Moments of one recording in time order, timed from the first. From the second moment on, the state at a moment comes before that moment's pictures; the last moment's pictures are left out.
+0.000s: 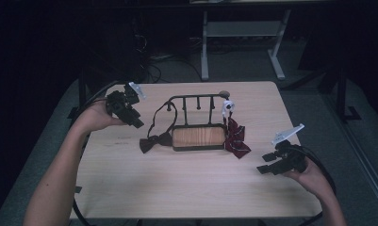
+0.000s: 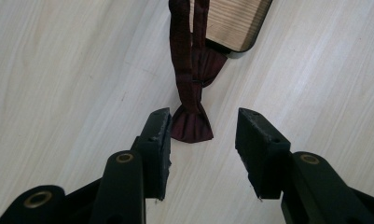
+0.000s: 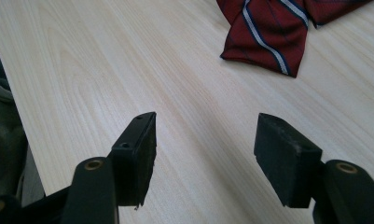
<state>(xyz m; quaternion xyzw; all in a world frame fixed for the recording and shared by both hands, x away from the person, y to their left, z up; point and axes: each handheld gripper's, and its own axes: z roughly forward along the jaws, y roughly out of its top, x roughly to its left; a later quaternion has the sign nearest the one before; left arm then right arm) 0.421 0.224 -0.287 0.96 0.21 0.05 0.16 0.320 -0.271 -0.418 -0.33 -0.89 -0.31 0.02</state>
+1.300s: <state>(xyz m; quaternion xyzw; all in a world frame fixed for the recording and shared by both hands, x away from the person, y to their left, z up) 0.380 0.234 -0.316 0.97 0.19 0.05 0.17 0.319 -0.272 -0.421 -0.34 -0.89 -0.31 0.02</state>
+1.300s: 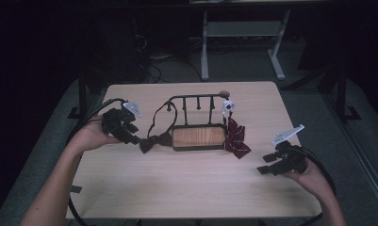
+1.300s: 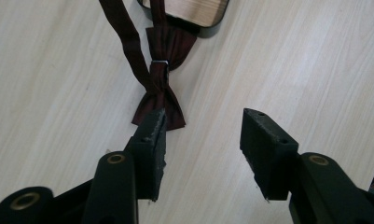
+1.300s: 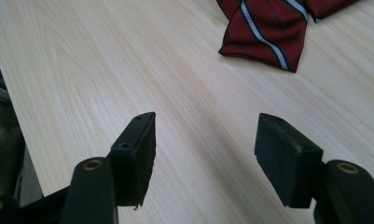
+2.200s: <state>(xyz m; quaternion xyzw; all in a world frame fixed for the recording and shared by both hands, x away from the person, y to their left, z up) 0.362 0.234 -0.344 0.96 0.19 0.05 0.18 0.318 -0.274 -0.421 -0.34 -0.89 -0.31 0.02</state>
